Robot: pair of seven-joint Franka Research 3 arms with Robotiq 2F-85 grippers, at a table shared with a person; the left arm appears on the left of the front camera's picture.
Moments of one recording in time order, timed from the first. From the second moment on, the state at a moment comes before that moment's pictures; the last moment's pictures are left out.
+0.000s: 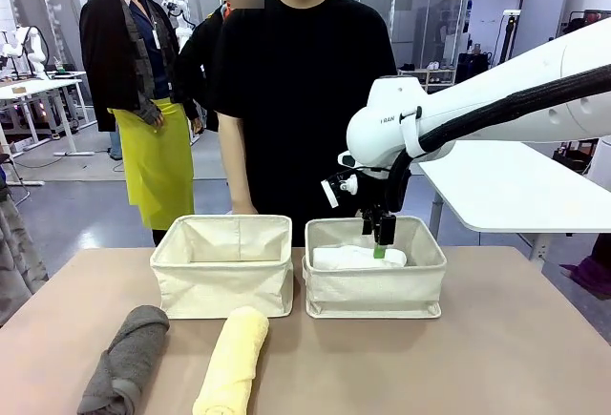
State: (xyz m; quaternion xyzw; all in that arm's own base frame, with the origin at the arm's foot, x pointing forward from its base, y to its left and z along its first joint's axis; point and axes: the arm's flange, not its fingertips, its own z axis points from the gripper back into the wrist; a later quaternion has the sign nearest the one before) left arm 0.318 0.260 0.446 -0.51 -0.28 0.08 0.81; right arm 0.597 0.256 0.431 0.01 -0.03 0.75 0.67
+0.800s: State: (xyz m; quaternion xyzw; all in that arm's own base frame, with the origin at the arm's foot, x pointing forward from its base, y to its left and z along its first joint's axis) left arm 0.318 0.260 0.446 -0.51 -0.28 0.08 0.81; right arm 0.597 0.256 0.431 0.01 -0.03 0.74 0.67
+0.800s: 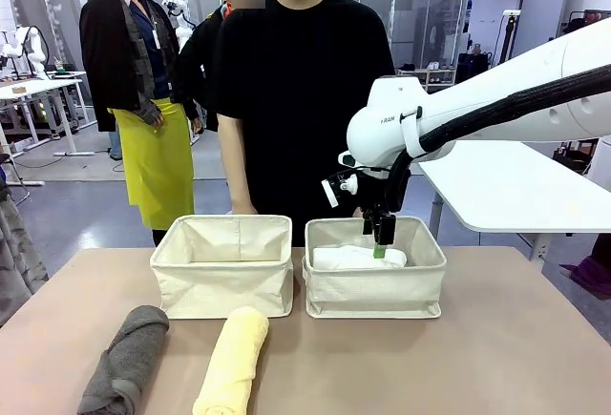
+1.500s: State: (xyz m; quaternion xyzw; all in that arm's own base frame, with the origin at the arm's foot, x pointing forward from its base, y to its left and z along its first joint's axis) left arm 0.318 0.260 0.446 -0.51 -0.28 0.08 0.81; right arm 0.574 0.250 0.471 0.02 -0.01 0.74 0.67
